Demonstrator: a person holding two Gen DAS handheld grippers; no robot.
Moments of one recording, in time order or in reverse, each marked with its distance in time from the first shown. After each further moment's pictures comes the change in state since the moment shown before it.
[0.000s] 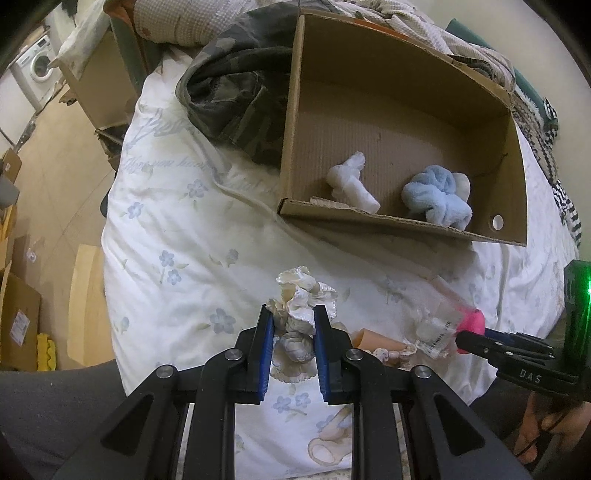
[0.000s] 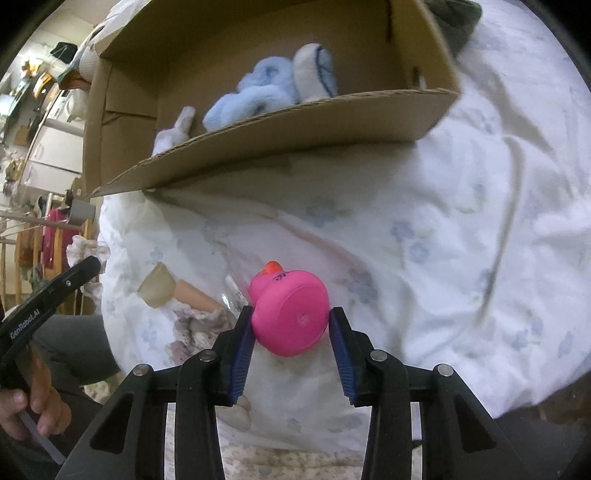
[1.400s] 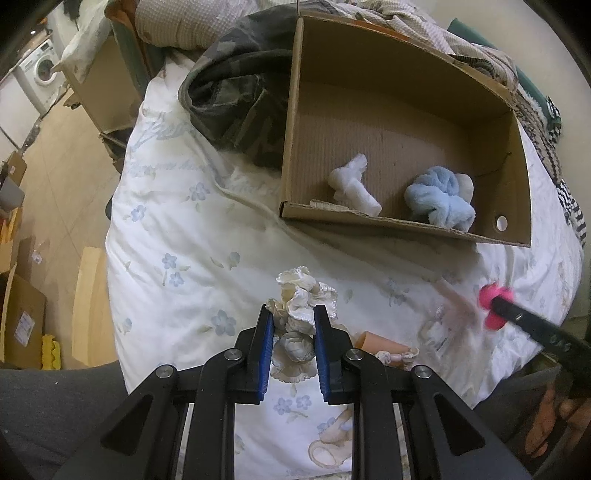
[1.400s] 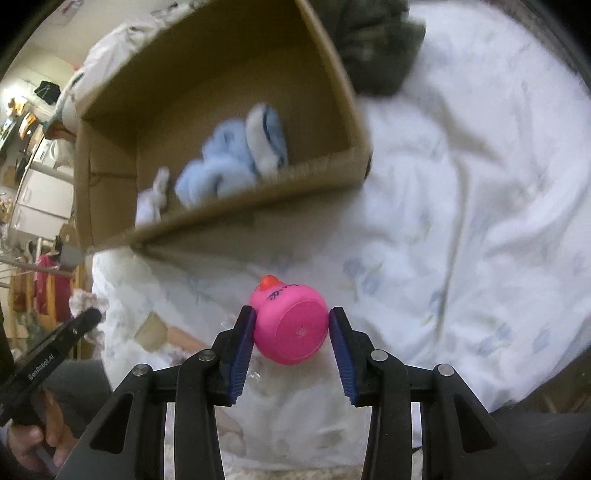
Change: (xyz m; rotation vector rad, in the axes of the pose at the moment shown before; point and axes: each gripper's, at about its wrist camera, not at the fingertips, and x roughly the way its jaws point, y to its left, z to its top) left arm -0.001 -0.003 -0.001 0.003 -0.016 0.031; right arm -0.039 -0.015 0.006 0.091 -0.210 -0.055
